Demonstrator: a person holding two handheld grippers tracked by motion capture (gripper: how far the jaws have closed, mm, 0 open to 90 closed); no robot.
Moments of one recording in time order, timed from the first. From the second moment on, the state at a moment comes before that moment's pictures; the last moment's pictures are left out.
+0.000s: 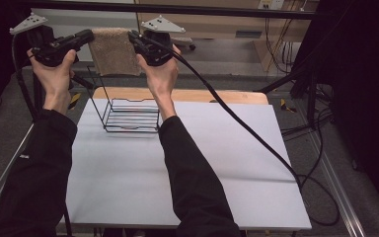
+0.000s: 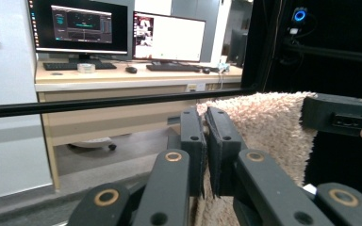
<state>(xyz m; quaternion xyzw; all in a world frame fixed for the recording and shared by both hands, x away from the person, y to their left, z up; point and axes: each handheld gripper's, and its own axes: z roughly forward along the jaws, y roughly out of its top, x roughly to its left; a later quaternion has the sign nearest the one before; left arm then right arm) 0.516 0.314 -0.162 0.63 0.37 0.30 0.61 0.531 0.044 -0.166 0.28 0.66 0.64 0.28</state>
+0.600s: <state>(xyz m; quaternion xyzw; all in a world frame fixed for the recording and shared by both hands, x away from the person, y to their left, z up) 0.529 0.313 -0.190 0.65 0.37 0.30 0.60 0.545 0.044 -0.187 0.29 0.68 0.61 0.28</state>
